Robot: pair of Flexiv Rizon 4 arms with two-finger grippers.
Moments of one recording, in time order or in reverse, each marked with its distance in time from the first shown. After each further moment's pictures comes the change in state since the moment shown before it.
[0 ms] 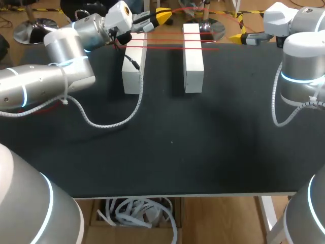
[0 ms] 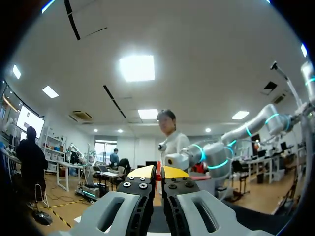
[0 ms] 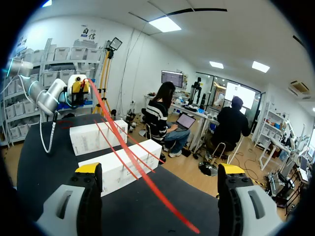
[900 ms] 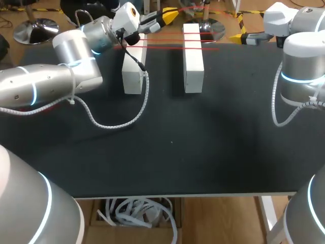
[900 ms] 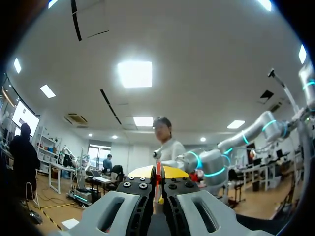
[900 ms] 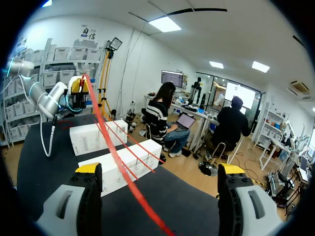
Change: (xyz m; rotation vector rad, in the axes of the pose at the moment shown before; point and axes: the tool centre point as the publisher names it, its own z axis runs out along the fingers) left arm 0.006 0.003 0.019 0.080 0.047 -0.040; right arm 0.000 0.000 0.000 0.000 0.000 0.000
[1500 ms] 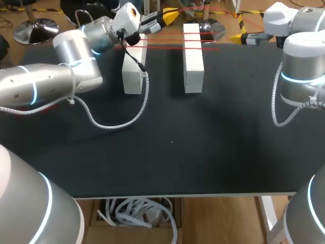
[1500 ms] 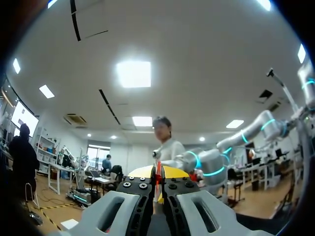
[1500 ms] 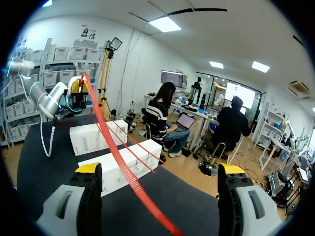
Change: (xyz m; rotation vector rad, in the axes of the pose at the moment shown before) left arm 0.003 0.001 0.001 -0.002 0.013 0.006; right arm 0.000 0.000 0.000 0.000 0.000 0.000
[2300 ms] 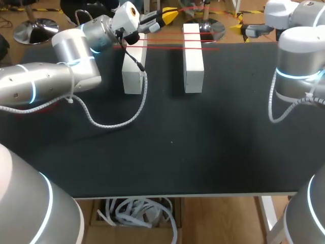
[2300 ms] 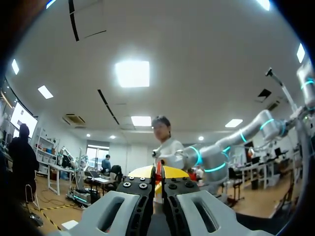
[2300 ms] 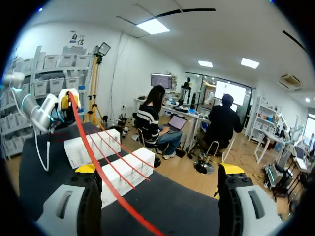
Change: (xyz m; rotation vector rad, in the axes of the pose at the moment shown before) left arm 0.001 -0.003 -0.001 -0.004 0.008 0.005; right arm -0.006 0.028 -0.007 -0.016 -0.087 0.098
